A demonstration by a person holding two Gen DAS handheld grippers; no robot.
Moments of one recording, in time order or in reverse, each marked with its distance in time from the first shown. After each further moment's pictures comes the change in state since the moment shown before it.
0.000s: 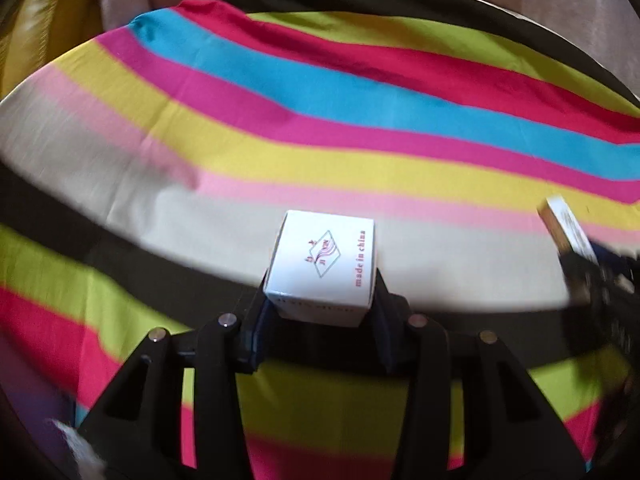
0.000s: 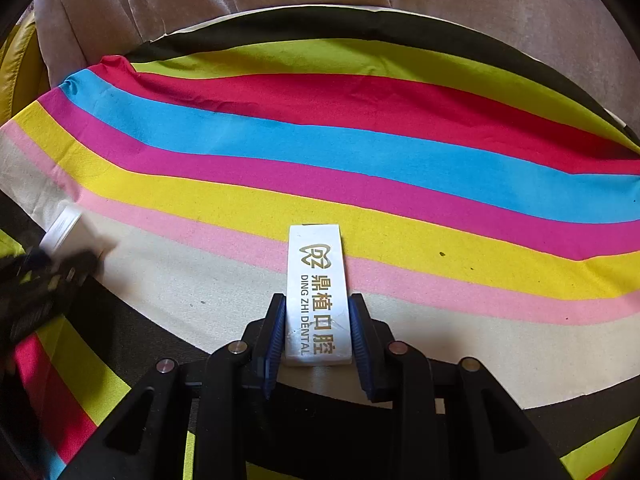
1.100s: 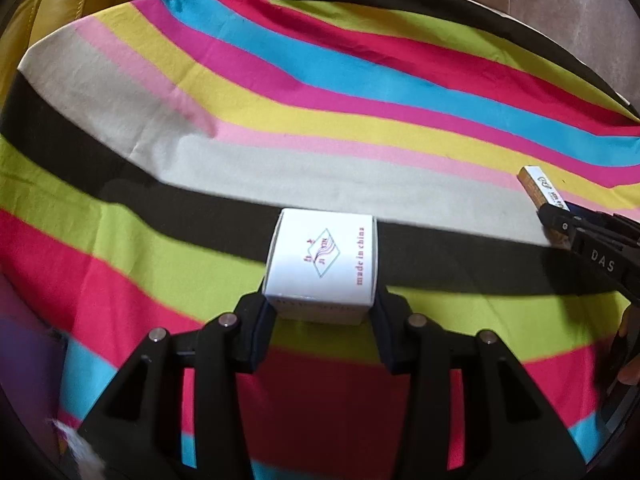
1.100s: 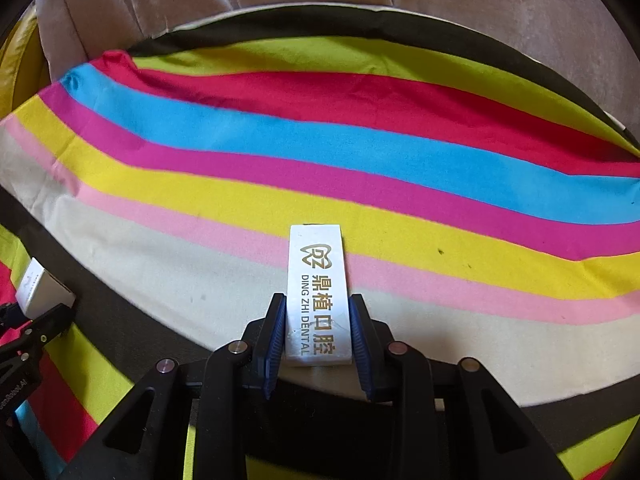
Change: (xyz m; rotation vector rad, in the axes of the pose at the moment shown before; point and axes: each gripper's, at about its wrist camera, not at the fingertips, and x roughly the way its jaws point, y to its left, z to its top) left arm -0.009 0.009 -0.026 -0.045 0.017 -0.048; right arm -0.004 -0.001 0.006 -0.012 0.036 -0.012
